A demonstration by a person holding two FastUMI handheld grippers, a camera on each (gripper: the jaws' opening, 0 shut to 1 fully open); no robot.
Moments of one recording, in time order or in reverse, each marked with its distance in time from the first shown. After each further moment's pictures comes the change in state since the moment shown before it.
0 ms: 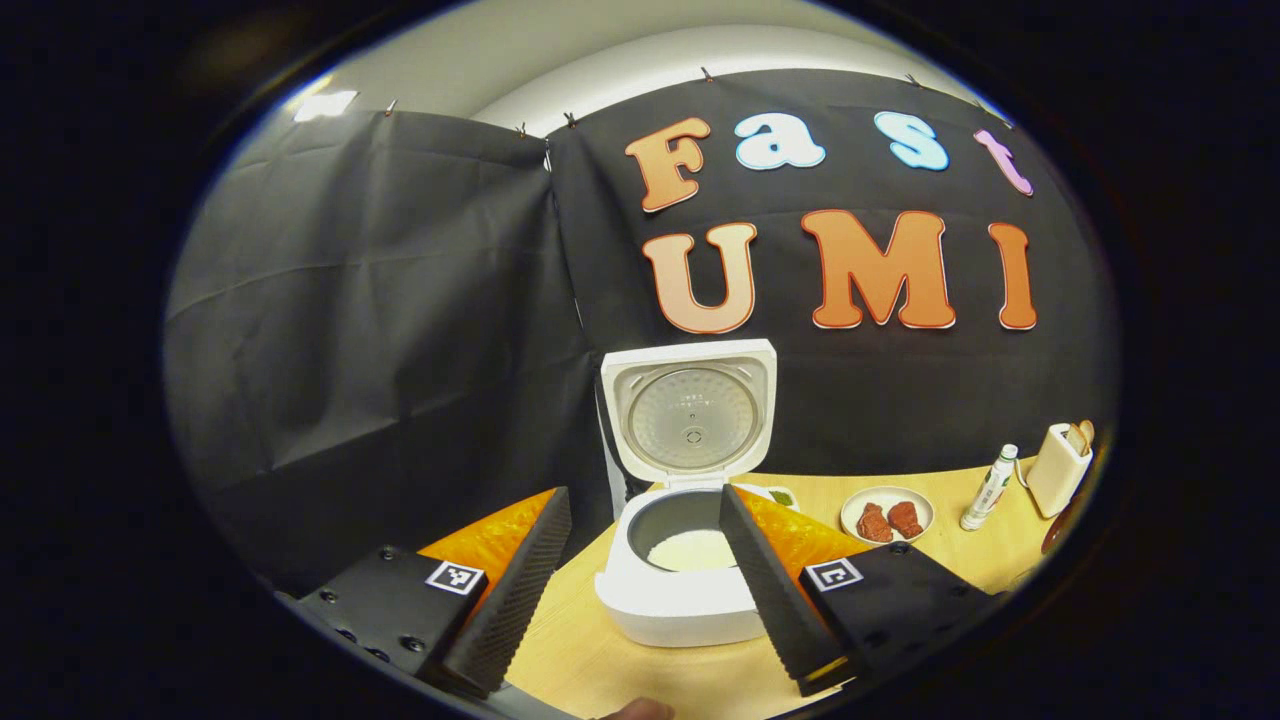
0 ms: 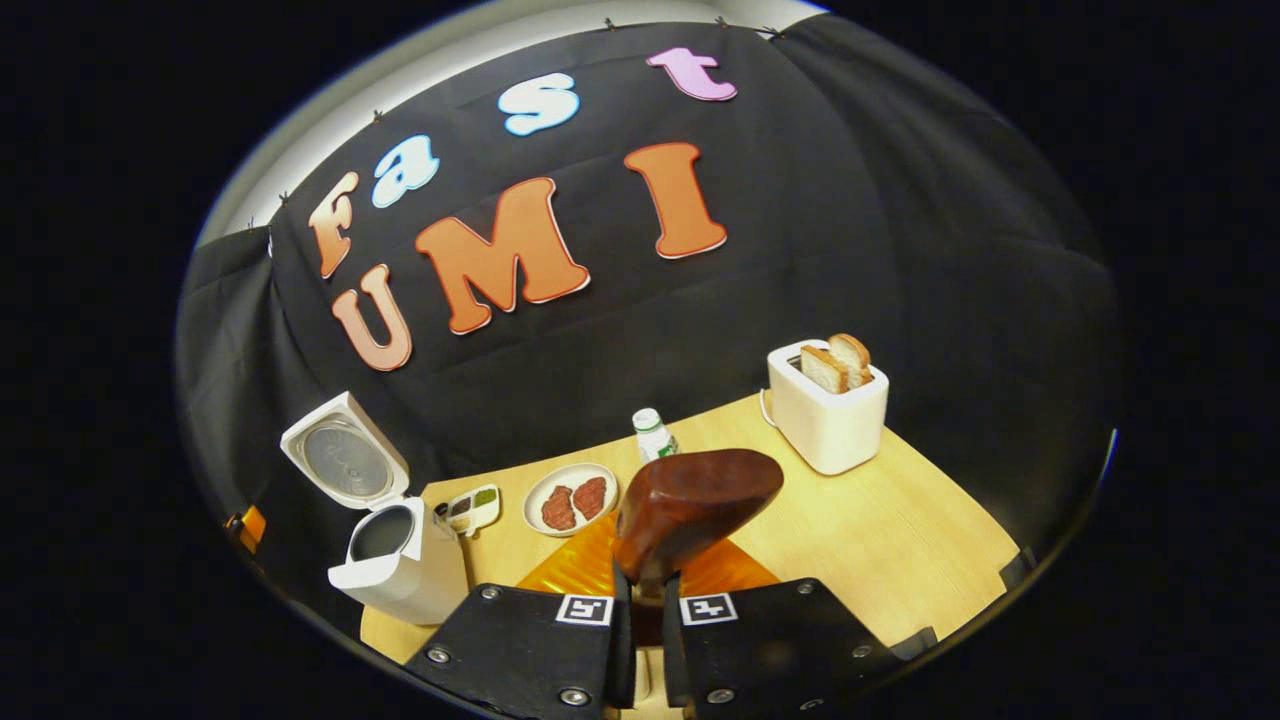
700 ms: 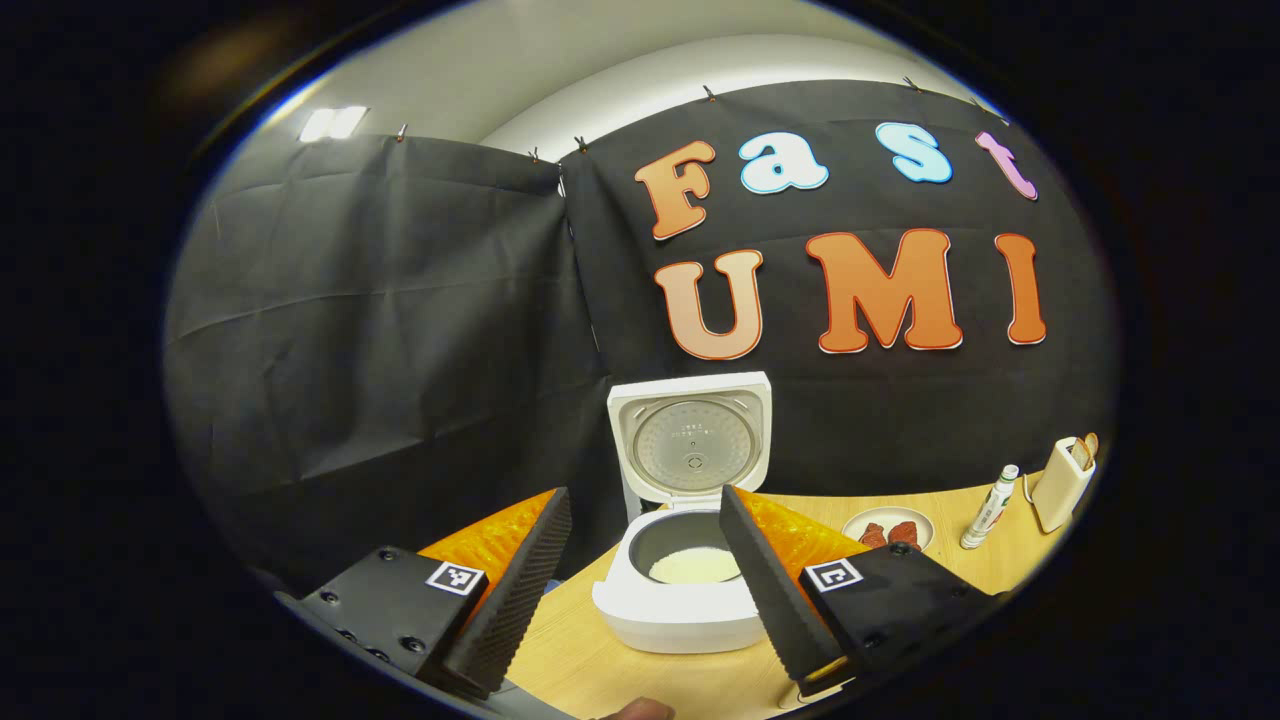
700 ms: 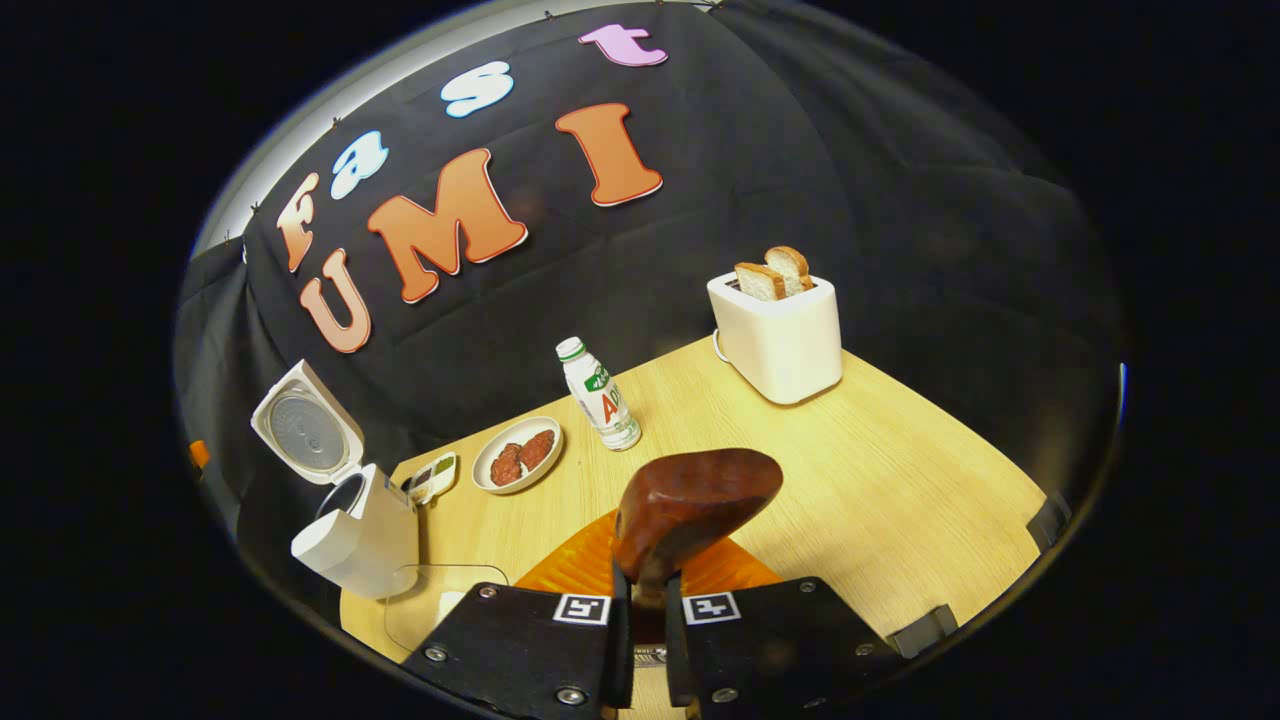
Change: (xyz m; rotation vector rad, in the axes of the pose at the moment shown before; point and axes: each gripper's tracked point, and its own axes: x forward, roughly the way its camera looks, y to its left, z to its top) left arm -0.022 -0.009 0.030 0.016 -0.053 0.069; right arm 0.021 -0.065 -0.097 0.069 0.072 -0.034
